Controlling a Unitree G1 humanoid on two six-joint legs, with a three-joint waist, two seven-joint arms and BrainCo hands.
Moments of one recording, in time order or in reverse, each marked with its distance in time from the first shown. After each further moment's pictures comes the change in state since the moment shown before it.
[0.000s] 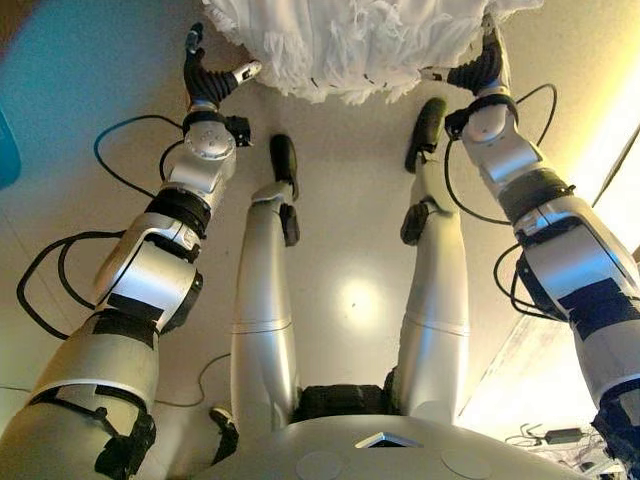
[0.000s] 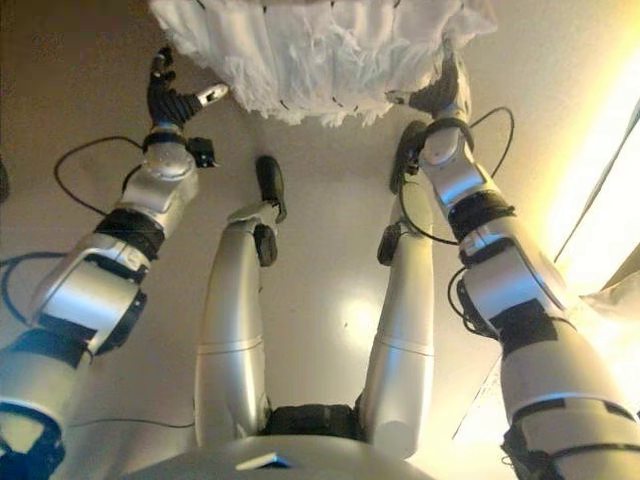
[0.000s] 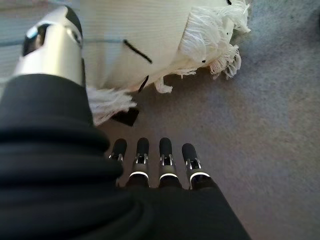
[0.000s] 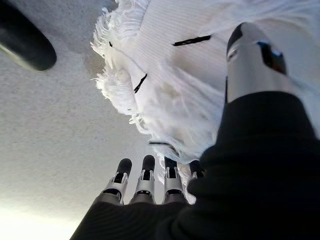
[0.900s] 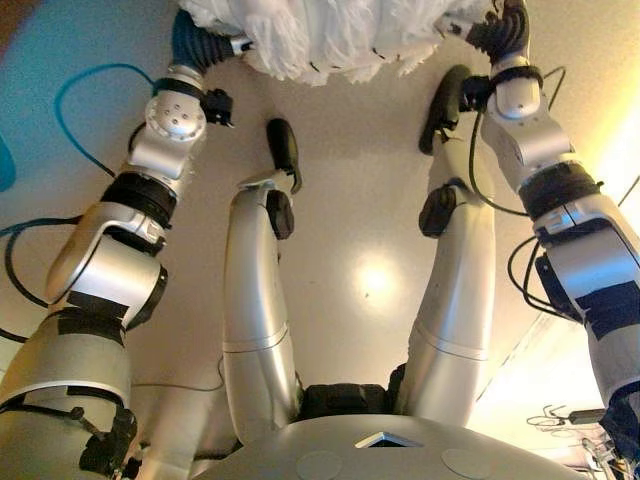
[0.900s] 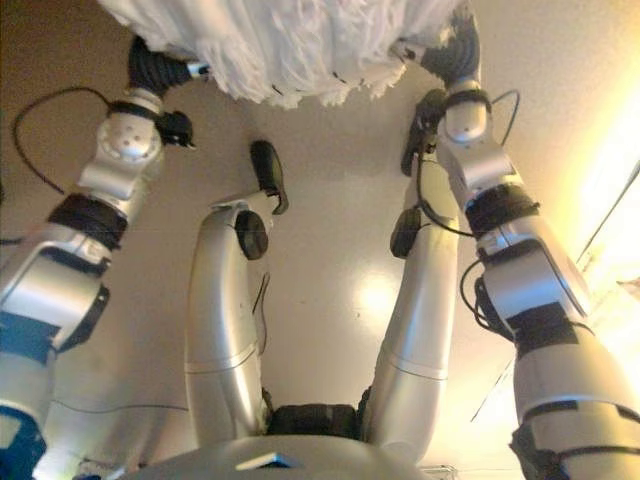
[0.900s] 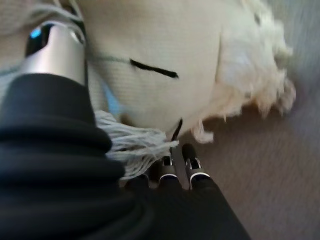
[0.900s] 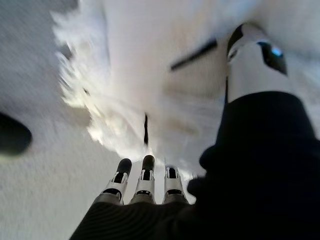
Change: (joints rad) left arm 0.061 0.152 -0.045 -0.175 -0.016 -0.160 -0.330; right arm 0.118 -0.083 -0.095 -0.194 0.300 -0.149 0.211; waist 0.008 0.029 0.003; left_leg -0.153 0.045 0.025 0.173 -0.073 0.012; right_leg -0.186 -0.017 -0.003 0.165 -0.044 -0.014
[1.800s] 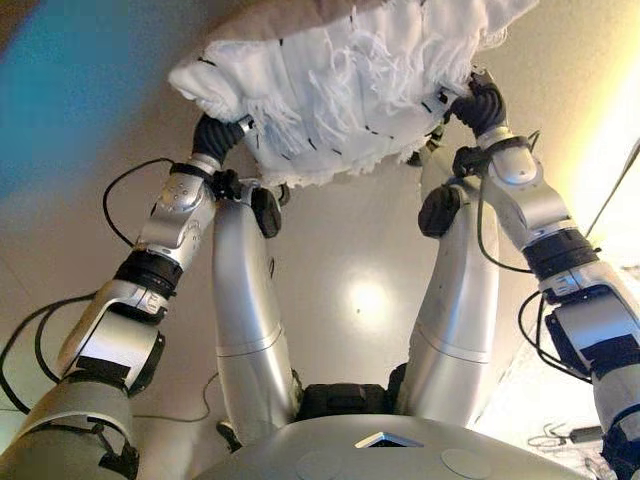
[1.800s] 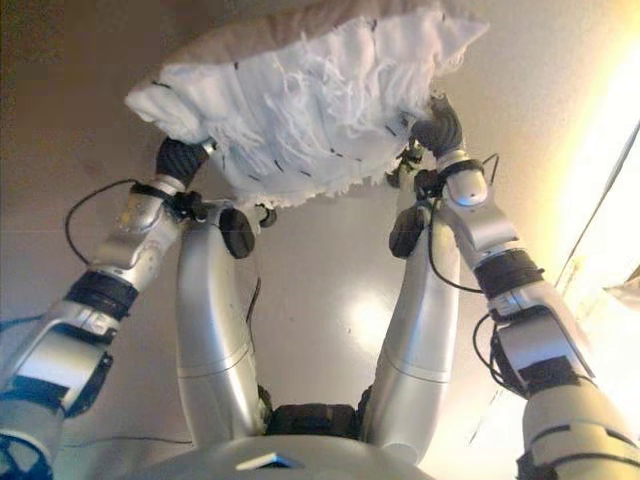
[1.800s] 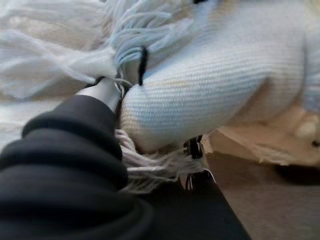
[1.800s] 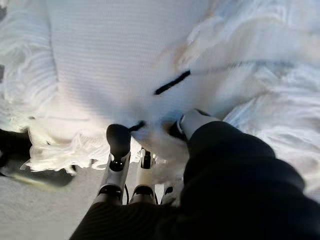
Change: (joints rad) left arm 0.463 -0.070 0.216 -0.273 -0.164 0.060 -0.163; right arm 0.381 0.058 -0.102 -0.306 0.011 0.037 0.061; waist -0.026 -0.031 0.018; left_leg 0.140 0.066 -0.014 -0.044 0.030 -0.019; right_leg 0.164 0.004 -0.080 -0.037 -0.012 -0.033
